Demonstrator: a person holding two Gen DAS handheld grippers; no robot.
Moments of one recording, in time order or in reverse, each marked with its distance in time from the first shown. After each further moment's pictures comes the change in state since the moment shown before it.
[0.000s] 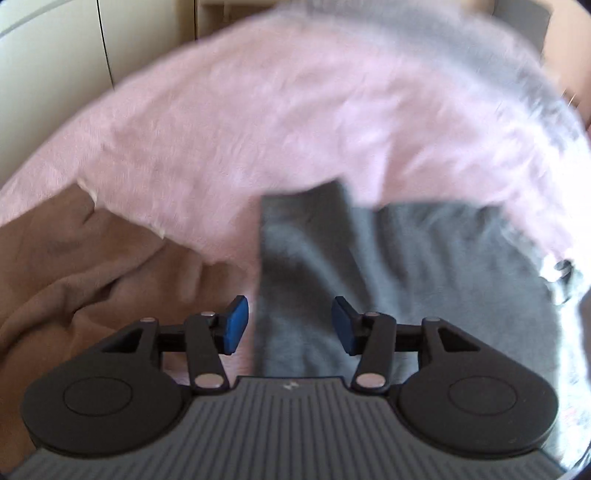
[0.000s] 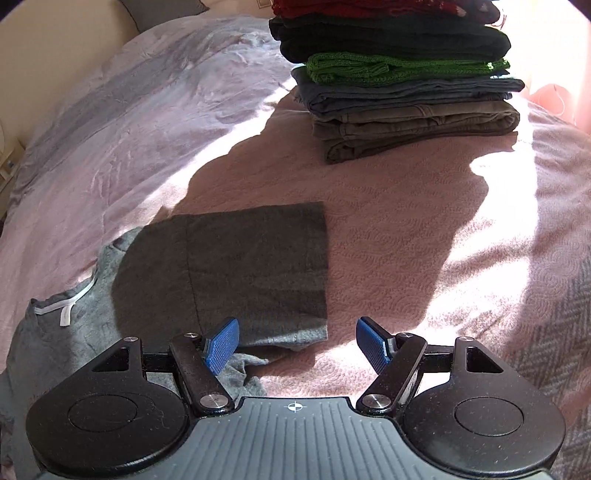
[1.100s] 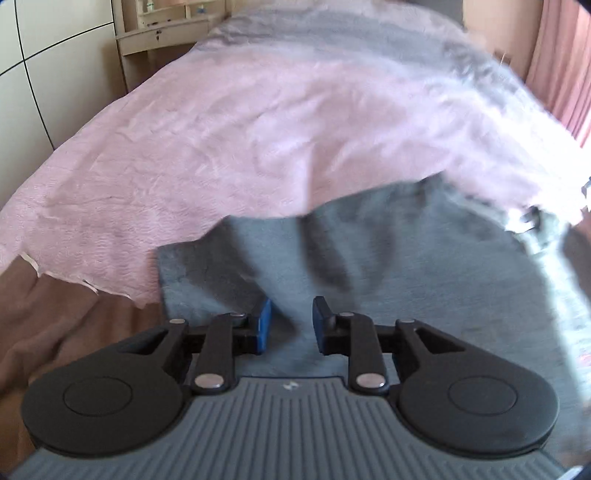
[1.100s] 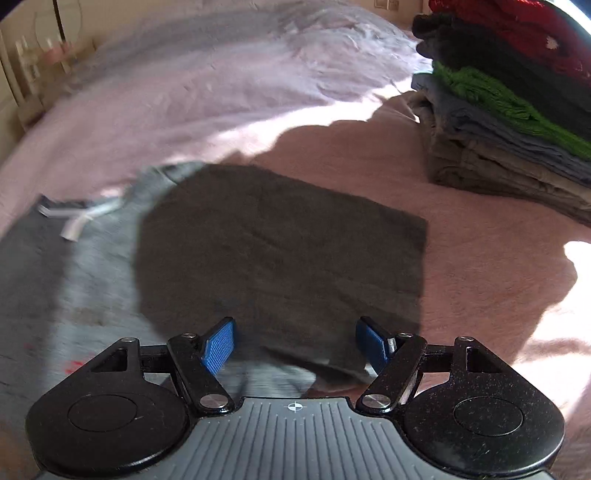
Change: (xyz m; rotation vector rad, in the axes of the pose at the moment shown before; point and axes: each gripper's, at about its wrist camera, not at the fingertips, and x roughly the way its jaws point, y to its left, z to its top) left arm 0.028 -0.032 -0.004 0.309 -0.160 -0.003; right arm 0.064 0.048 -0.005 -0.419 0.009 -0.088
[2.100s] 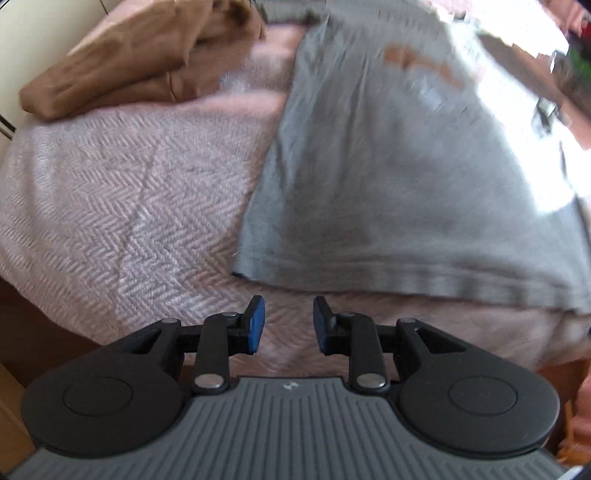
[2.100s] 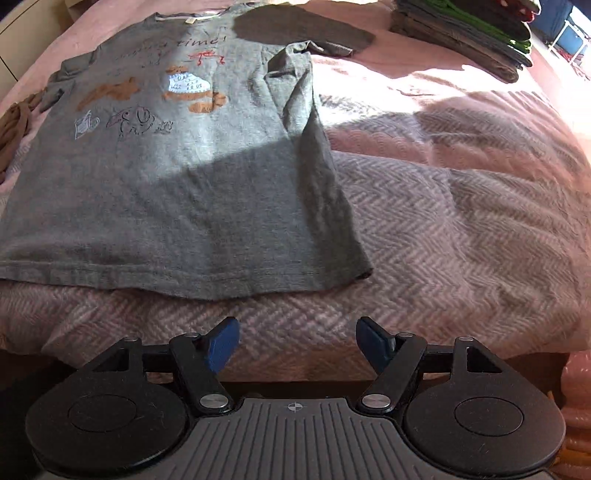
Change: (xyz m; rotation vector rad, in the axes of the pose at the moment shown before) left arm -0.340 -0.040 -0.252 -0.107 0.387 -0.042; right arm -0.276 -0.024 -0.256 -0.149 0.293 0.129
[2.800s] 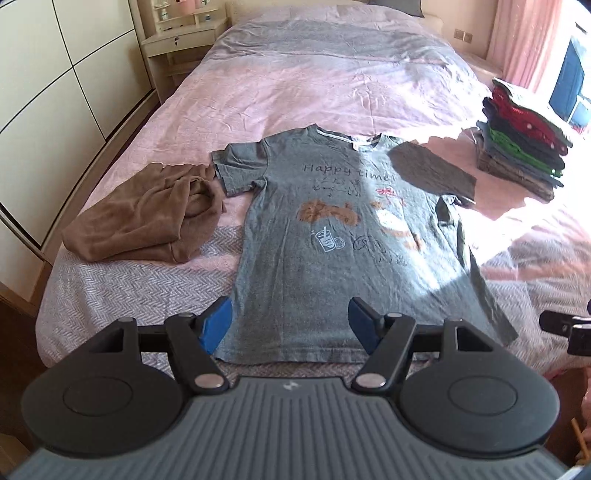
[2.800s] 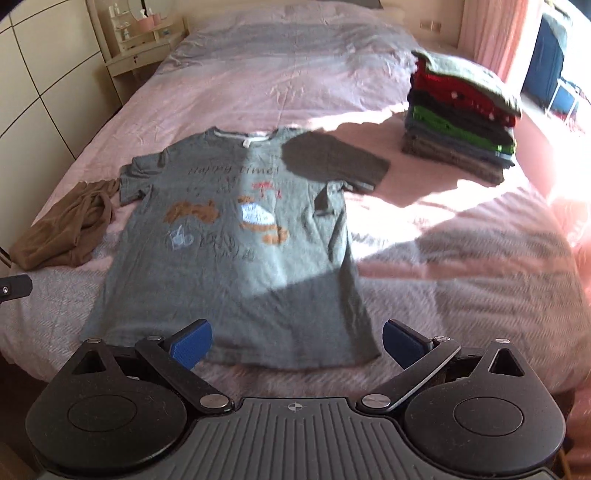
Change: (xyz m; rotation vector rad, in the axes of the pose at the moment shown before) left arm -0.178 -0.078 -0.001 0.145 -0.309 0.021; right arm -0.156 0.041 0.021 -0.018 -0.241 0.094
